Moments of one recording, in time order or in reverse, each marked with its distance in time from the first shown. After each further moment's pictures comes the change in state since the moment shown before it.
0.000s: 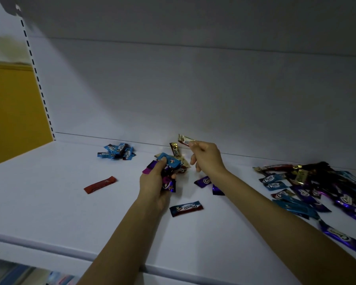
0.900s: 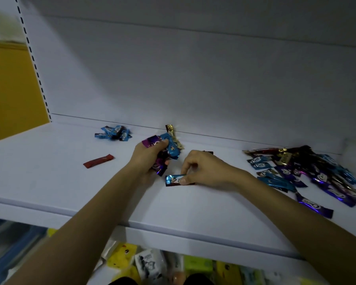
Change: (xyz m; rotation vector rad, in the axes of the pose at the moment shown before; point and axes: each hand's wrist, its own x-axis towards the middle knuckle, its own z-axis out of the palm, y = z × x) left_hand -0.015 0.021 -0.005 0.487 -0.148 0.092; right_hand -0.070 -0.005 -0.042 -0.582 -0.598 -0.212
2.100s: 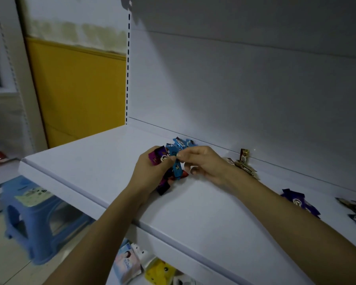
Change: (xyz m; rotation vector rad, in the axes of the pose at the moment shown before) left_hand -0.004 0.042 -0.161 0.338 0.223 0.431; right_hand 0.172 -0.106 0.069 0.864 -0.163 -0.061
